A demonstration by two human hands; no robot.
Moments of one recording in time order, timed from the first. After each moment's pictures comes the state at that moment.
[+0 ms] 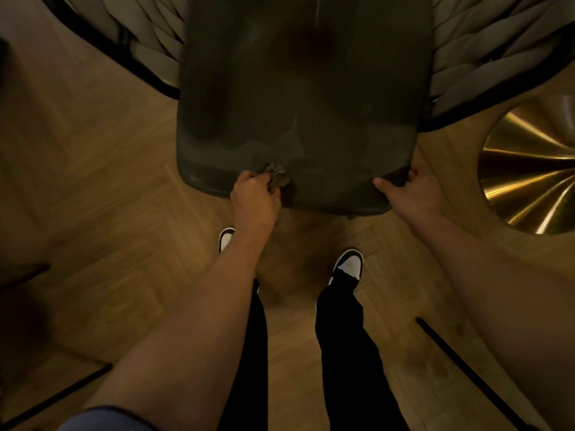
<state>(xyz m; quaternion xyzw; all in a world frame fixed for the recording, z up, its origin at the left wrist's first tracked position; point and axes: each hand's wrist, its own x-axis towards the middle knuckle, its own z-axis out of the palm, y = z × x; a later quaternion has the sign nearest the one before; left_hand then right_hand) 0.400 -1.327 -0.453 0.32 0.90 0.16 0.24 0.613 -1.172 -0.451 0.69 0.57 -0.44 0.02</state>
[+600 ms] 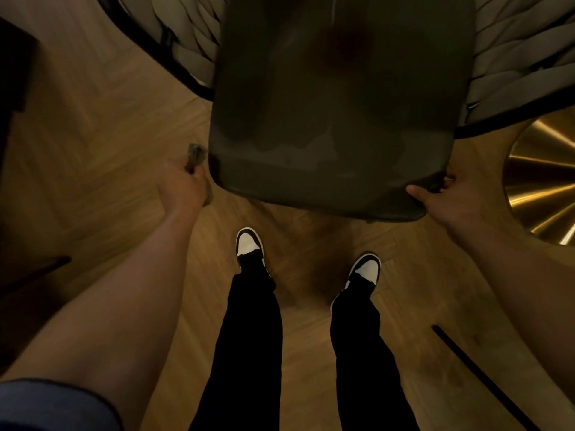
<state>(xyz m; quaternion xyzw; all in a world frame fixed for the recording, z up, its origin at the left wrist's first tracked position) 0.252 -1.382 -0.444 0.13 0.96 0.14 0.19 0.621 -1.166 -0.474 0.70 0.57 -0.42 0.03</state>
